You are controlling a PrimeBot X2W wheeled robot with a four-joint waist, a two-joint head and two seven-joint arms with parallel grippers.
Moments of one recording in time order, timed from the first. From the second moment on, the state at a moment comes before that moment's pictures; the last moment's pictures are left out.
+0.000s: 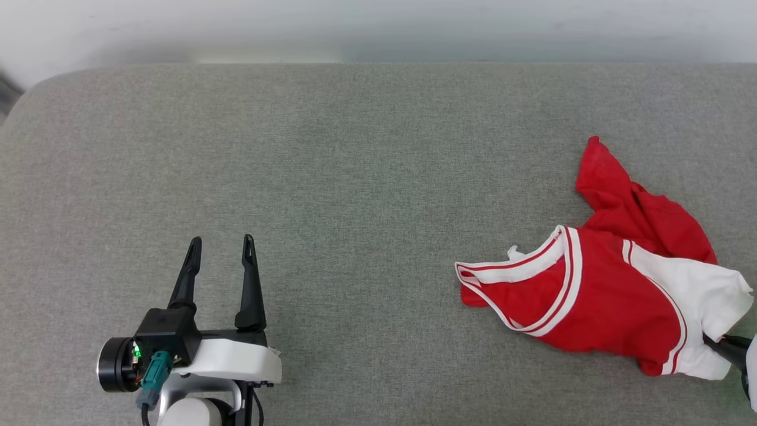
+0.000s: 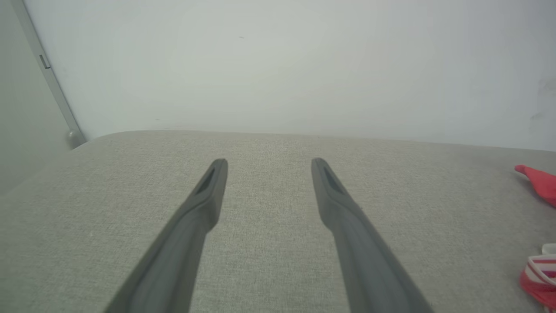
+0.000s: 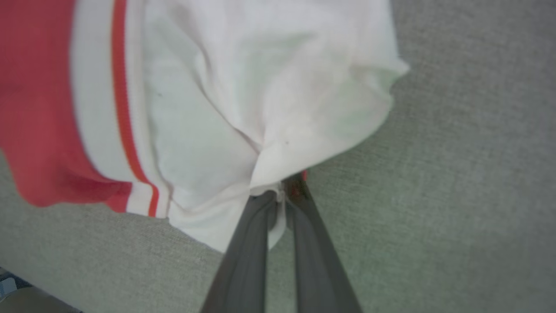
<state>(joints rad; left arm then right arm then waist) -0.08 0.05 -0.06 0.04 -0.13 0.07 -0.26 -0.47 -0.98 0.94 0.46 1.12 0.13 0.22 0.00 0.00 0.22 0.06</state>
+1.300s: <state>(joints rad) -0.54 0.19 -0.23 0.11 -0.12 -0.13 -0.03 -0.02 -0.26 -0.03 -0.09 0.24 0.13 -0.26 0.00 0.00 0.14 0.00</state>
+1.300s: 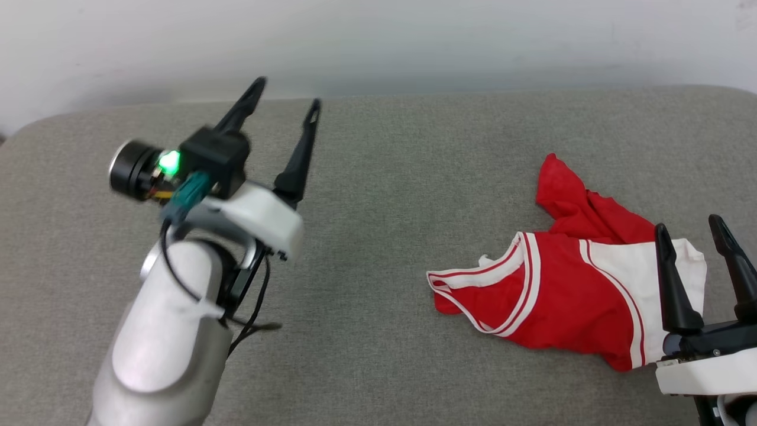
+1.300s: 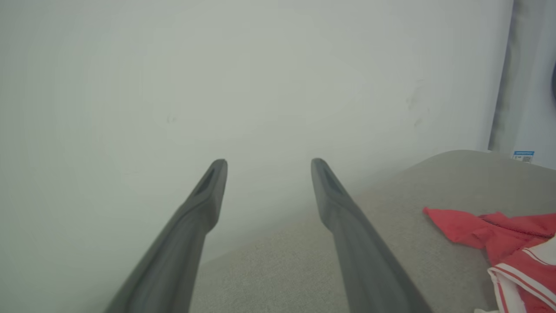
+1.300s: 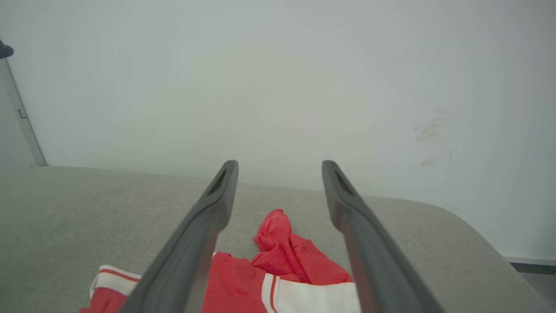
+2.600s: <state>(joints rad) -1.06 0.45 -1.26 0.12 -0.81 -0.13 0.95 -0.19 -0.20 0.04 -0.09 0.17 0.13 -0.26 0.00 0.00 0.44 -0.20</state>
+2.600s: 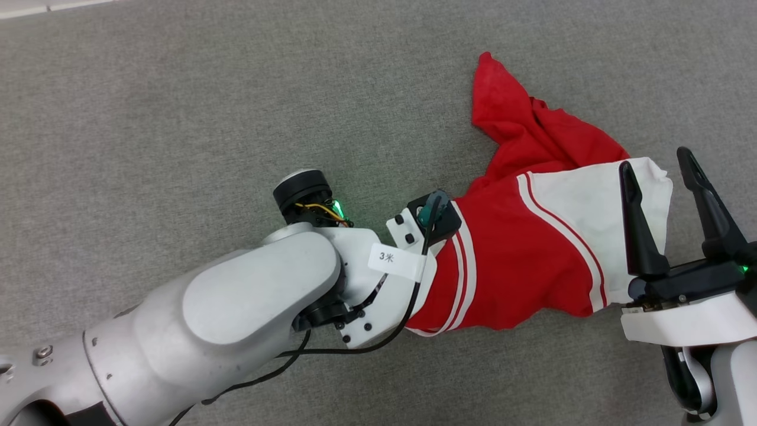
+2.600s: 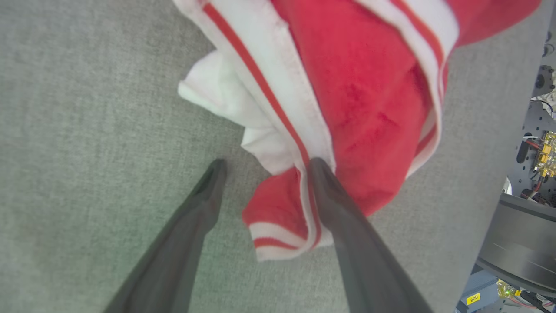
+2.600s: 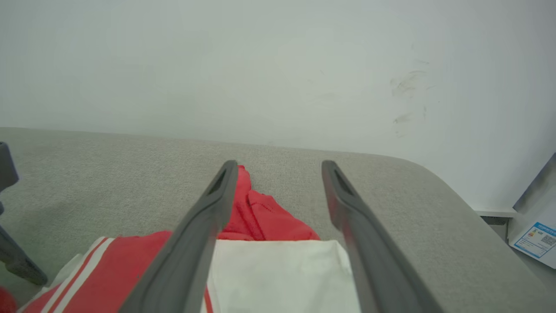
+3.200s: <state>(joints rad) -1.13 0.46 -1.28 0.14 -0.83 -0.13 0.64 -0.16 -0.20 0.00 -0.07 0.16 0.13 -0.26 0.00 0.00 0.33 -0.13</state>
